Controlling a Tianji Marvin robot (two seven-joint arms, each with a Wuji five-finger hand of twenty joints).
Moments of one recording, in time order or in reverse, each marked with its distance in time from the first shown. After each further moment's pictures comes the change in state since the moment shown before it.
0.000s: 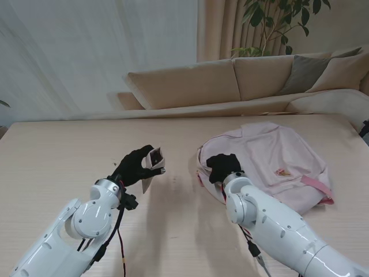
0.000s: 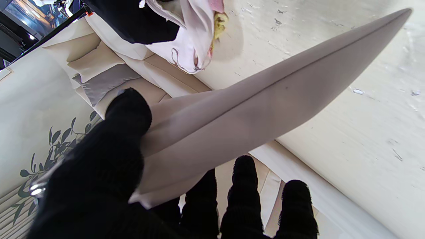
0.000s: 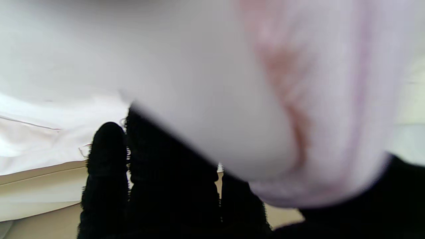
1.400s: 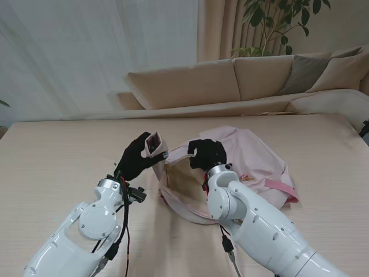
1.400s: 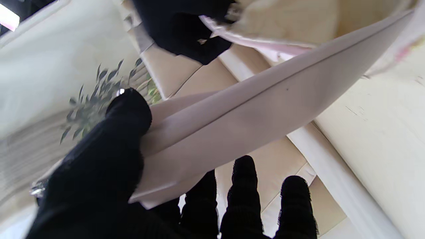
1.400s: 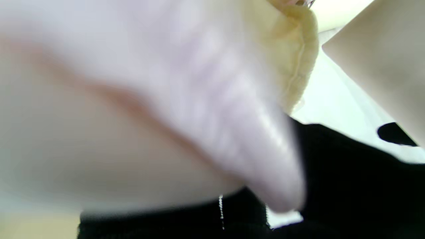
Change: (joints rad) left arm -0.009 -0.048 0.034 0.028 -0.226 -0.160 0.200; right arm -0.066 -0.081 0.087 -0.196 0.126 0.042 -0.112; left_hand 0.000 0.000 0.000 0.000 0.000 0.000 0.005 0.000 0.000 -0.001 0.007 0.000 -0.001 -0.002 0.013 0.000 0.001 0.000 0.088 0.004; right_hand 0.011 0.003 0.000 0.000 0.001 -0.034 0.001 -0.021 0.000 0.003 -0.002 0.001 0.000 0.004 -0.001 0.000 -0.009 0.002 0.000 0.000
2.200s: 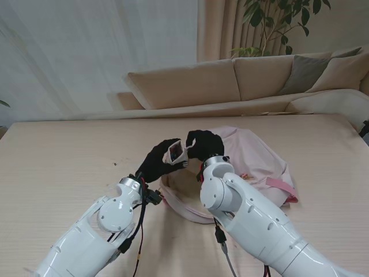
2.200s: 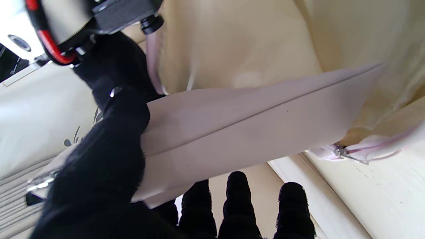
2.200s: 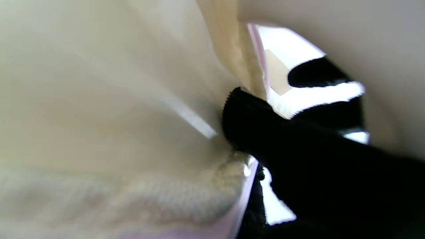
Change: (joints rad) left arm -0.164 -0.025 0.161 0.222 -0.009 -0.075 -0.058; right arm 0.043 -0.047 0.006 0.012 0.096 0.051 -0.038; left_hand 0.026 0.011 -0.076 -0.028 0.012 -0.075 0.008 0.000 -0.235 -0.077 0.000 -0.034 -0.174 -0.084 -0.003 0.000 -0.032 -0.036 -0.072 0.000; right_hand 0.051 -0.004 0.000 0.000 0.000 0.035 0.000 0.015 0.000 0.021 0.013 0.021 0.000 0.020 0.038 0.002 -0.008 0.010 0.000 0.011
